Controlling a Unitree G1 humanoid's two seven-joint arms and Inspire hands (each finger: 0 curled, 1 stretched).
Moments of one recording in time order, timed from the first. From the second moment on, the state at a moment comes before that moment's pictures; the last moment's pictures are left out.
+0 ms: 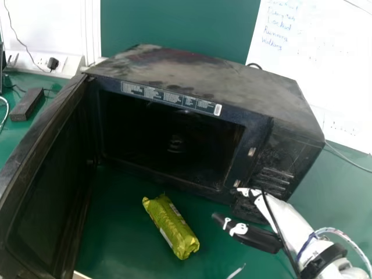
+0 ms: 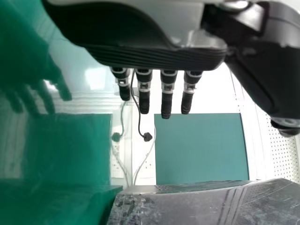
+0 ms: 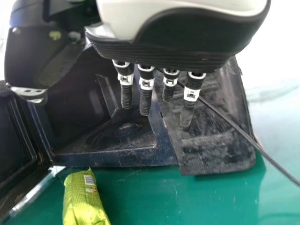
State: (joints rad) left arm -0.43 0.52 0.43 0.99 -0.35 -0.62 -0.64; right arm 0.10 -0.88 -0.21 -1.04 -0.45 0.67 0.70
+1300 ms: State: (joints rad) left arm -0.44 0.52 0.44 1.00 -0.35 -0.63 -0.66; right arm -0.22 -0.43 0.27 -0.99 -1.30 0.46 1.17
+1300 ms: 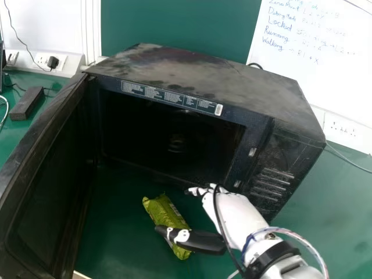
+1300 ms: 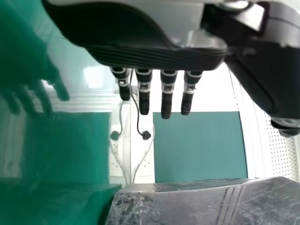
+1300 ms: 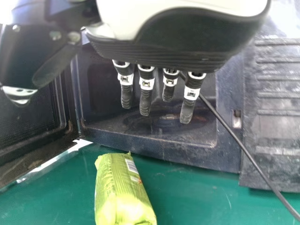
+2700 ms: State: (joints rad) left arm -0.44 0.52 0.44 1.00 -0.35 -0.63 -0.66; right arm -0.37 -0.21 0.29 -0.59 -1.59 0.06 1.41
